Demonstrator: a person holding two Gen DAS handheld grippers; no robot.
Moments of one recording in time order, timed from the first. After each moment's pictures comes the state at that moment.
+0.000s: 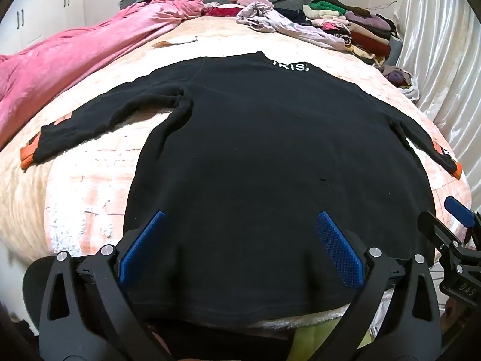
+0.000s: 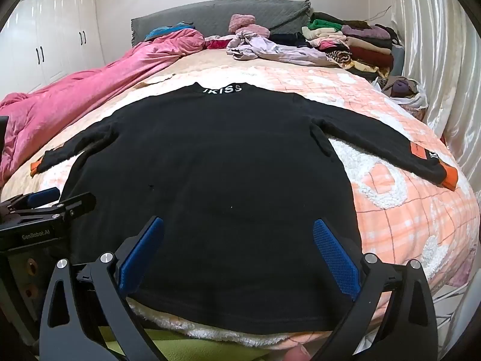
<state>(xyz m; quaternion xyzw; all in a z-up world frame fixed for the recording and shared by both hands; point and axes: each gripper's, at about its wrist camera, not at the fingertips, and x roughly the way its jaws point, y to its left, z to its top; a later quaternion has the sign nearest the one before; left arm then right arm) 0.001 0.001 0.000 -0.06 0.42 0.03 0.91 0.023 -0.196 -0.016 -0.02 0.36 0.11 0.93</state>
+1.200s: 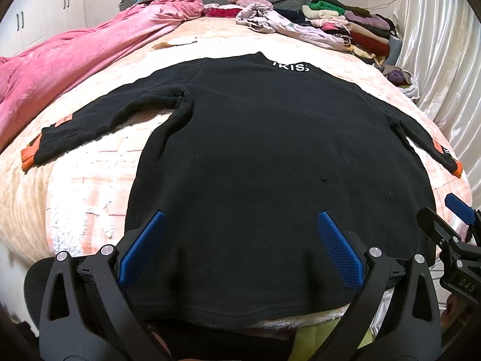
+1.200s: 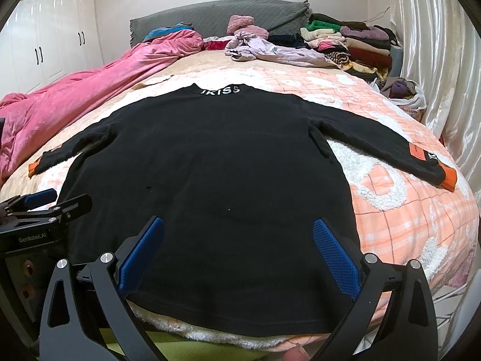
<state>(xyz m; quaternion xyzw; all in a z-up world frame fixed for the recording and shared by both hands) 0.000 0.002 0.001 -0.06 0.42 0.03 0.91 0.023 -0.200 -0.016 -0.02 0.35 0.11 0.93</state>
